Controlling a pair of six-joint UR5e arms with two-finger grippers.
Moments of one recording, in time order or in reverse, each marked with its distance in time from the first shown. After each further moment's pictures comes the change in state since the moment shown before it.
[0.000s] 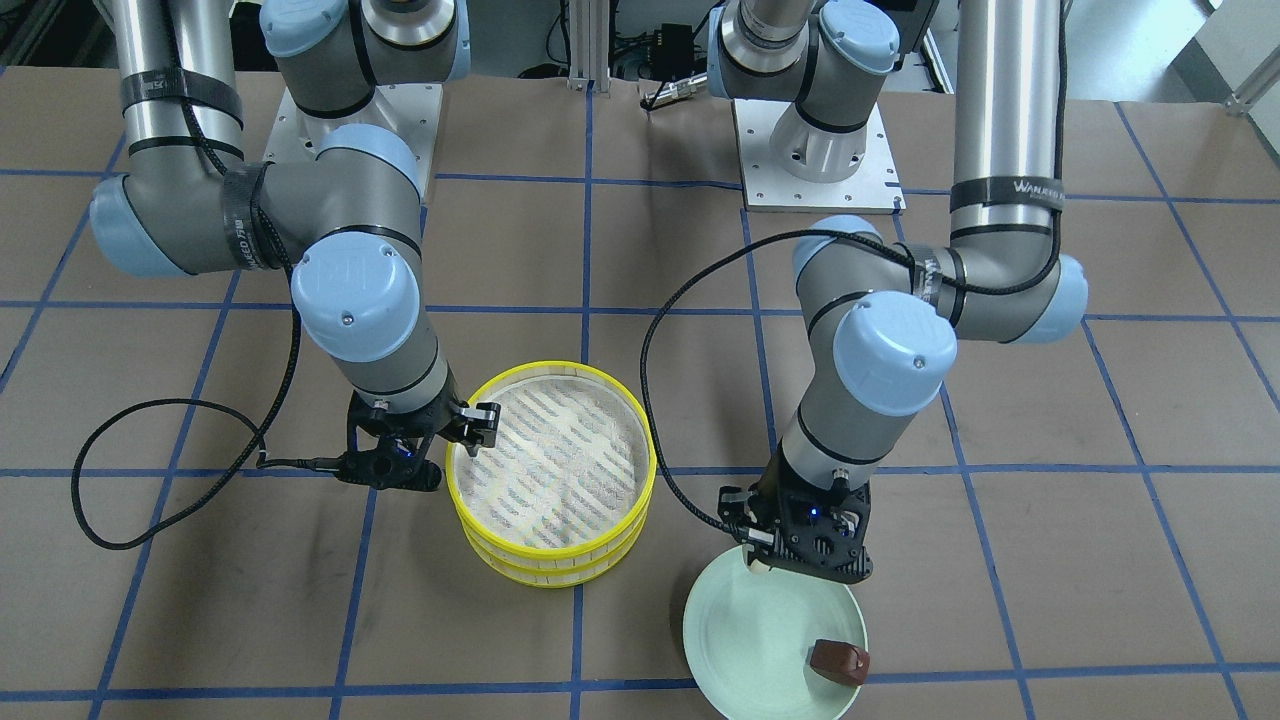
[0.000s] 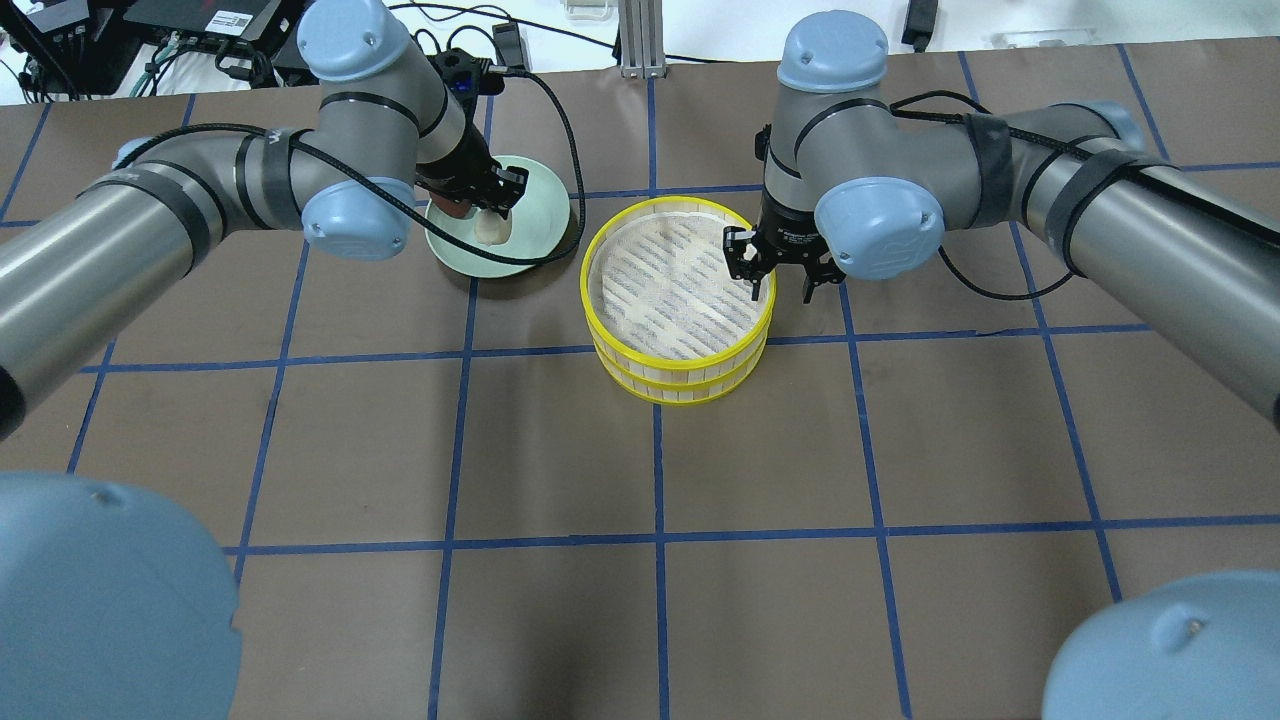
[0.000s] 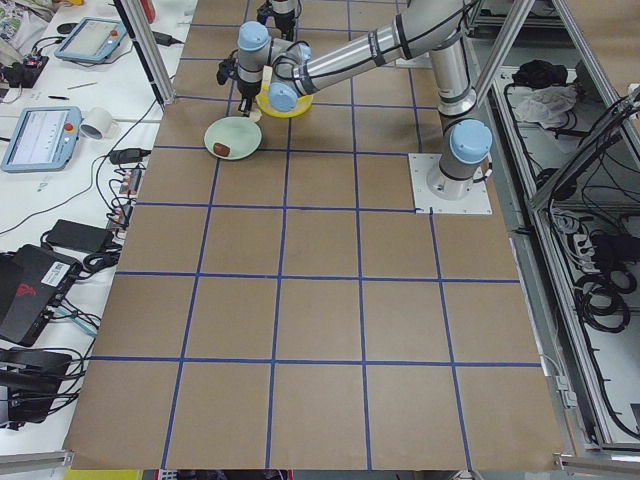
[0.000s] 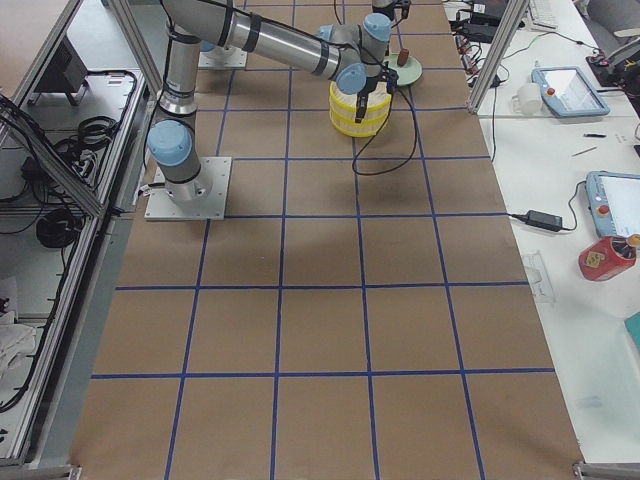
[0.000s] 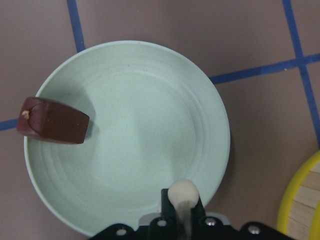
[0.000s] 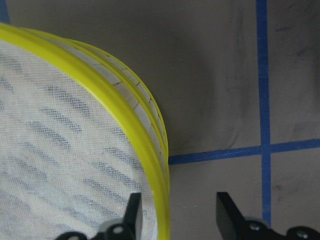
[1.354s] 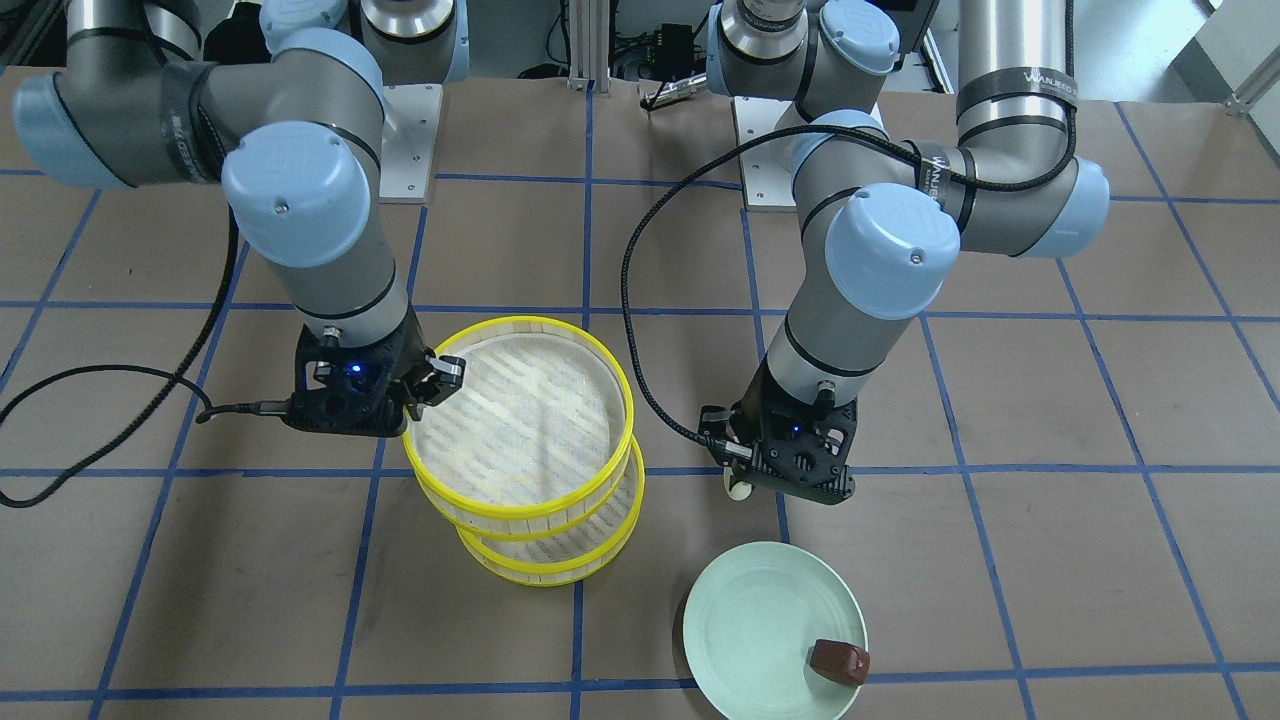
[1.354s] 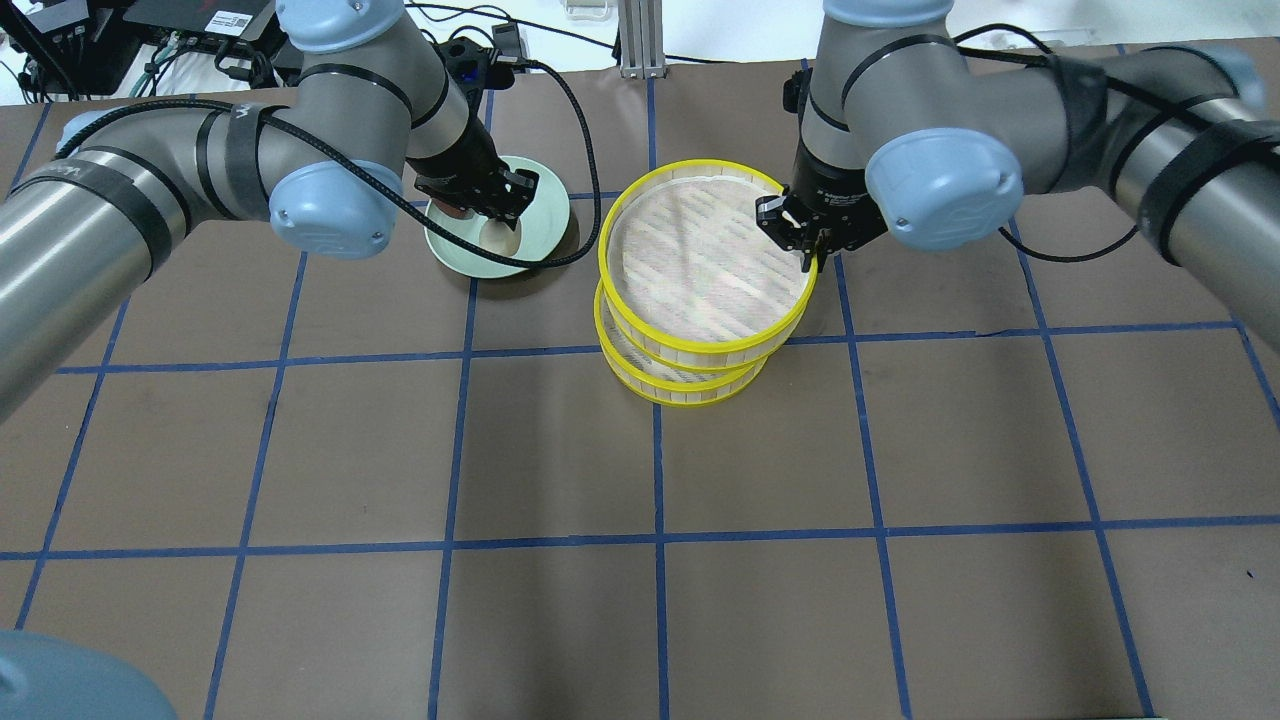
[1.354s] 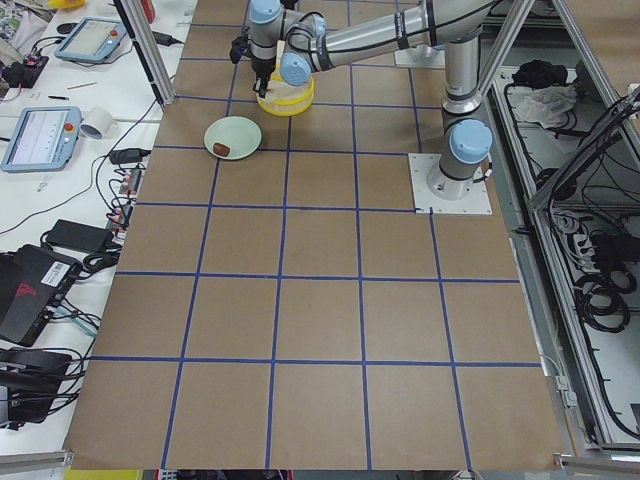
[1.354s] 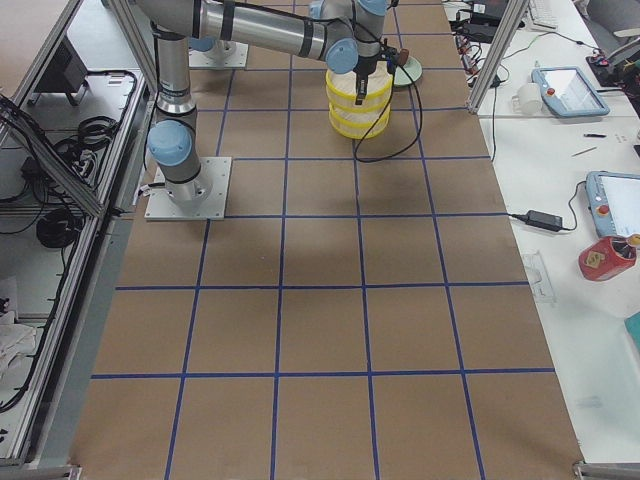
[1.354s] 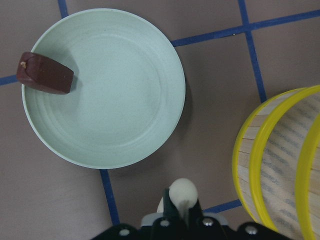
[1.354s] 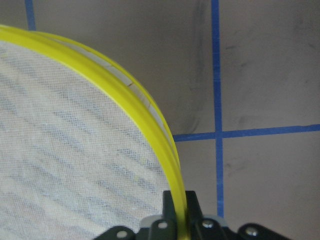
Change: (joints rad) left arm -0.041 0.125 -0.015 -0.169 -0.012 -0.019; right arm -0.030 -0.133 -0.024 0.104 -0.015 -0.074
